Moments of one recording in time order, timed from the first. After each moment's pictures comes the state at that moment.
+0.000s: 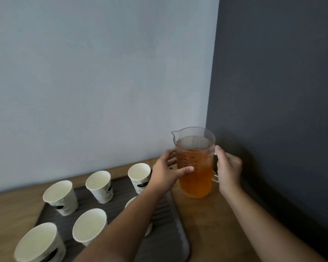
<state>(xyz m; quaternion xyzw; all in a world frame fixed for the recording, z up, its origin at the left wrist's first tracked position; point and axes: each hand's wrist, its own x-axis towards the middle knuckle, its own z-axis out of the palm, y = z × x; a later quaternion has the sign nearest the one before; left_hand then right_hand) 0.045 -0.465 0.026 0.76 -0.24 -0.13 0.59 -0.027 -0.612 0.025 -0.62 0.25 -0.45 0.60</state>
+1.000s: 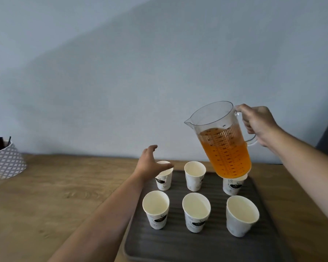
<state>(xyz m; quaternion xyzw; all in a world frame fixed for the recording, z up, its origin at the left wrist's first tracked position) 0.112 -0.159 0.040 0.90 -0.03 0.03 0.44 0.096 -0.446 0.156 -0.77 0.04 -0.22 0.59</state>
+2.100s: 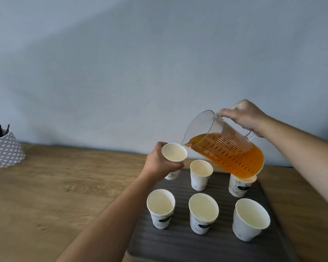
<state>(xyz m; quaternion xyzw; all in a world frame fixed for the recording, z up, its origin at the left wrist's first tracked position) 0.114 -0.166 0.031 0.86 -0.04 0.07 0.51 0.132 -0.408 0.164 -0.91 -0.03 -0.13 0.39</state>
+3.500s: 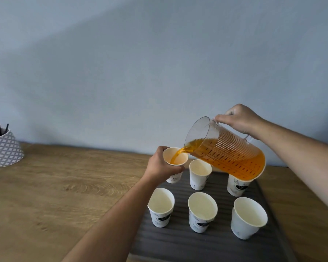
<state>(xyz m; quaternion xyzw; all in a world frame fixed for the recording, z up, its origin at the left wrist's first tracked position) 0.102 -0.169 0.028 0.85 -0.04 0.03 0.53 0.121 -0.399 0.164 -0.94 -0.04 -0.11 0.31</state>
